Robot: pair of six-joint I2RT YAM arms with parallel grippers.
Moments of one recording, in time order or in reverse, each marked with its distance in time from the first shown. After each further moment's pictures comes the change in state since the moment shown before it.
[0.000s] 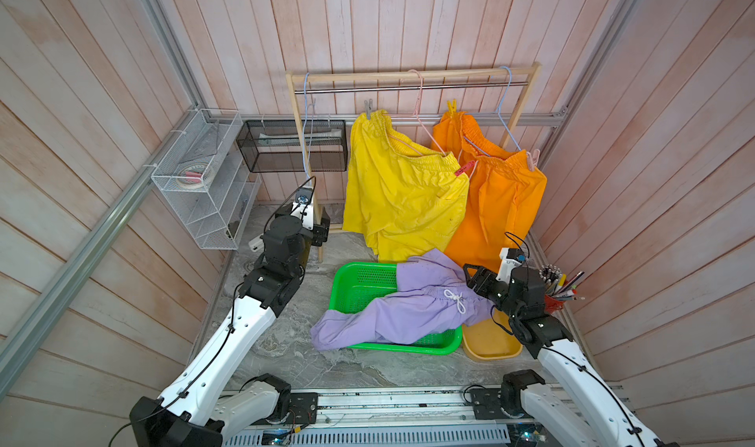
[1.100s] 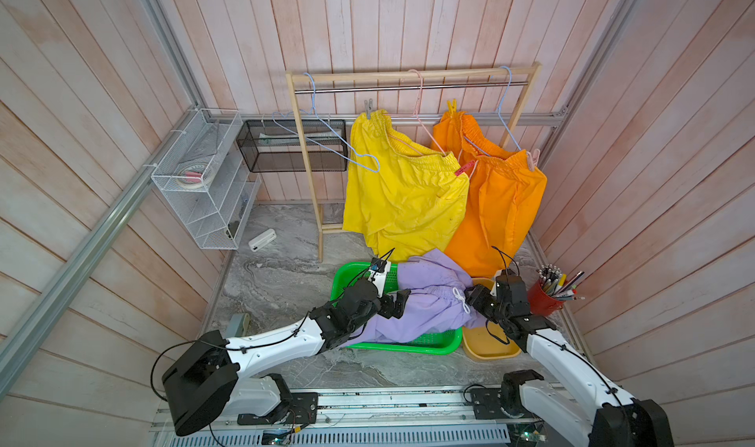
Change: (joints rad) left arm -0.522 0.238 -0.395 0.377 0.203 -0.531; right arm -0.026 0.170 -0.120 -0.020 0.029 0.129
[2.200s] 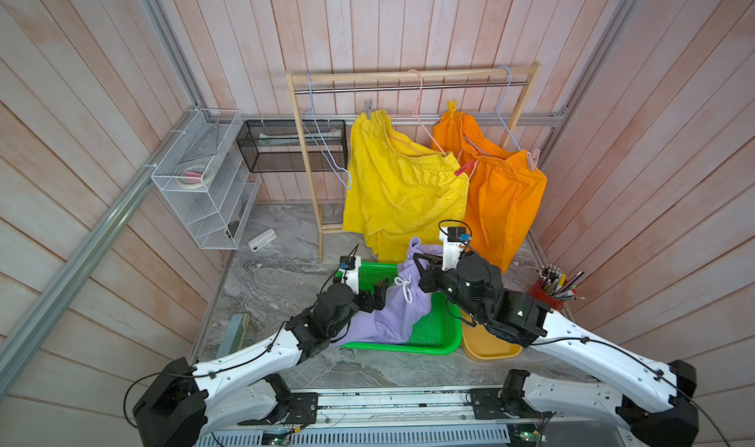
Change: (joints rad) left arm 0.103 -0.288 -0.138 -0.023 -0.112 -0.080; right arm 0.875 0.124 0.649 -0.056 0.483 -0.168
